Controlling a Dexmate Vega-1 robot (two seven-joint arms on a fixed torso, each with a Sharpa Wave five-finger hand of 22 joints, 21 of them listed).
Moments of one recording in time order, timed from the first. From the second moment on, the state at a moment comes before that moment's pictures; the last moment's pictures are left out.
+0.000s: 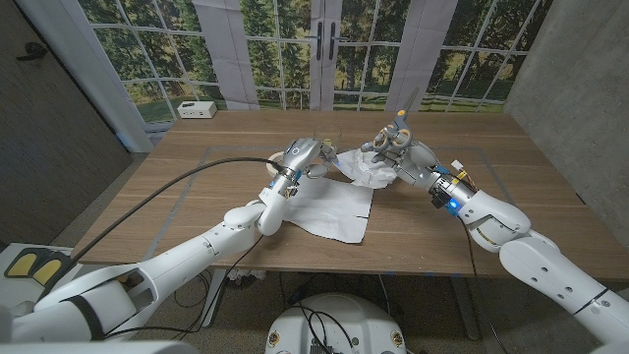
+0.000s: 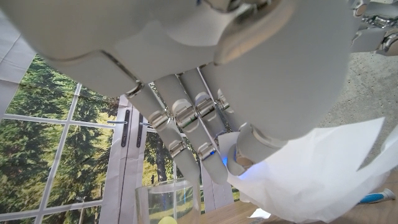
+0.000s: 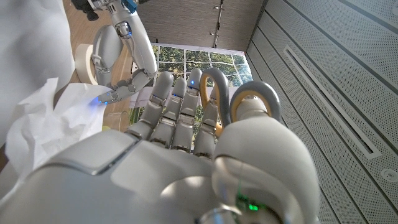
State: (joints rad) left arm 0.65 0.56 0.87 -1.38 0.77 -0.08 0.77; left_hand 1.08 -0.14 0.75 -0.16 0.18 1.29 -0.17 0.33 0.22 1.27 -0.18 0.27 0.32 1.37 -0.24 0.20 0.19 0.87 -0.11 0.92 0.20; right arm -1.28 -0.80 -0.20 -2.01 1.05 0.17 0.36; right_hand 0.81 0.22 0.20 -0.11 0.18 0.56 -0.02 0.74 0.57 0.75 0.03 0.56 0.22 0.40 -0.04 0.61 0.33 0.15 -0.04 1.53 0.19
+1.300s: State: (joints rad) left arm 0.66 0.56 0.86 -1.40 0.77 -0.07 0.77; left_hand 1.08 -0.14 0.76 -0.16 0.18 1.29 -0.18 0.33 0.22 1.27 -0.18 0.27 0.32 1.37 -0.24 0.20 0.19 0.86 -0.11 0.94 0.20; right arm -1.27 -0.79 -0.21 -2.01 1.06 0.17 0.38; right_hand 0.77 0.20 0.25 -0.12 0.17 0.61 0.00 0.73 0.67 0.77 0.00 0.59 0.27 0.39 -0.04 0.64 0.35 0.18 -0.04 1.53 0.18
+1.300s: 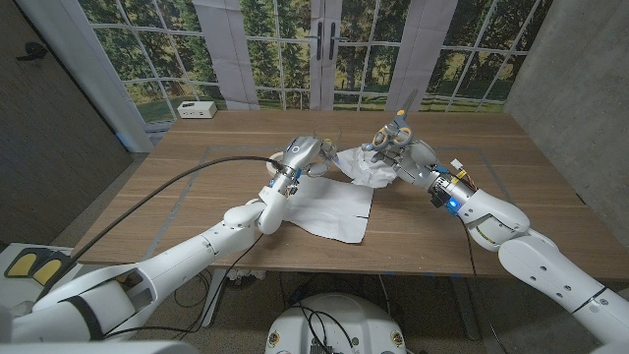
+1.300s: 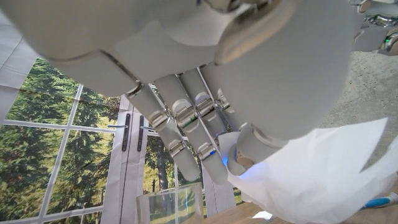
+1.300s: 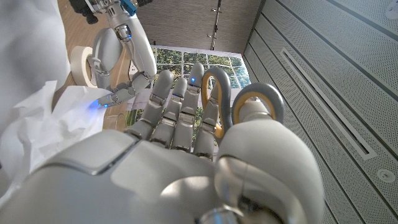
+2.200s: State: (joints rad) left arm 0.67 0.50 0.82 -1.39 0.67 -0.10 0.82; left_hand 1.08 -0.14 0.76 -0.16 0.18 1.29 -0.17 0.33 0.20 1.27 -0.19 0.26 0.32 1.37 -0.24 0.20 0.19 0.86 -0.11 0.96 0.20; right arm -1.30 -0.80 -0.19 -2.01 1.05 0.20 0.40; right_hand 0.77 0.20 0.25 -0.12 0.17 0.62 0.01 0.71 0.67 0.77 0.00 0.58 0.26 0.37 -0.04 0.65 0.35 0.18 -0.04 1.53 0.18
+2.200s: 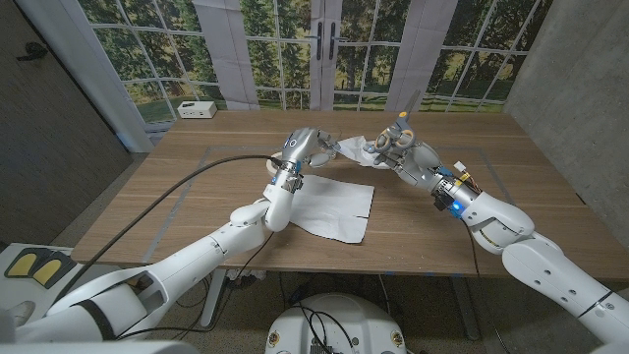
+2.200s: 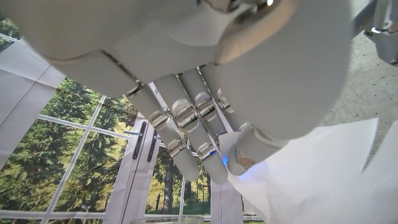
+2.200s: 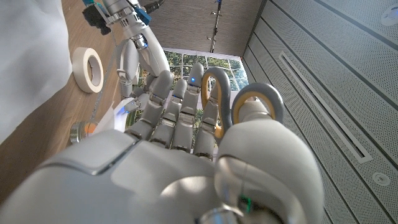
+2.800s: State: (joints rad) left arm 0.64 0.48 0.82 -1.37 0.69 -0.09 0.88; left_hand 1.08 -0.14 0.76 -0.16 0.18 1.29 -0.17 0.33 0.21 1.27 -0.19 0.27 0.32 1.37 -0.24 0.20 0.19 0.85 -0.11 0.96 0.20; right arm -1.30 -0.81 -0.19 -2.01 1.06 0.21 0.43; right_hand 0.82 0.20 0.33 -0.12 0.17 0.70 0.05 0.70 0.66 0.71 0.03 0.54 0.23 0.35 -0.03 0.66 0.34 0.20 -0.04 1.51 0.17
